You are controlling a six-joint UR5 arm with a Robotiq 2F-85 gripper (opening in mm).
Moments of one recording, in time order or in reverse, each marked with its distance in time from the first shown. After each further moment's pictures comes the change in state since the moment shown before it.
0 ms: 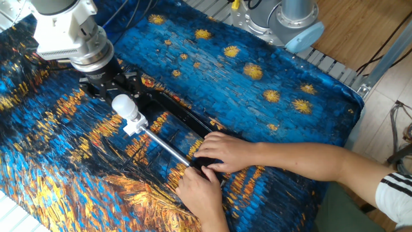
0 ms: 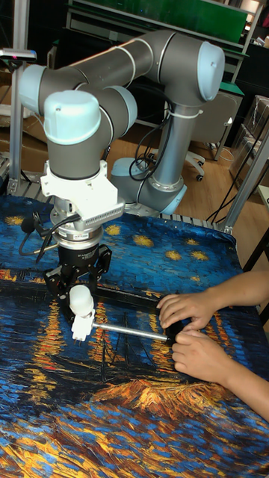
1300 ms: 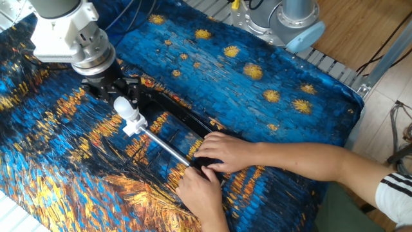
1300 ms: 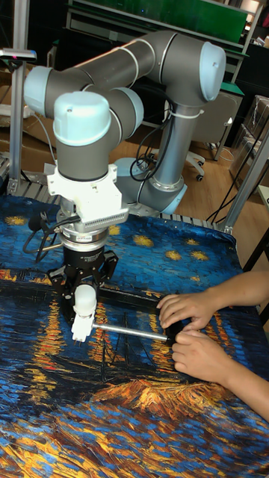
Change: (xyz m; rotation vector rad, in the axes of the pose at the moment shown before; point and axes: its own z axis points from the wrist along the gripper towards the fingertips) arm -0.014 0.003 -0.004 0.031 -0.006 0.159
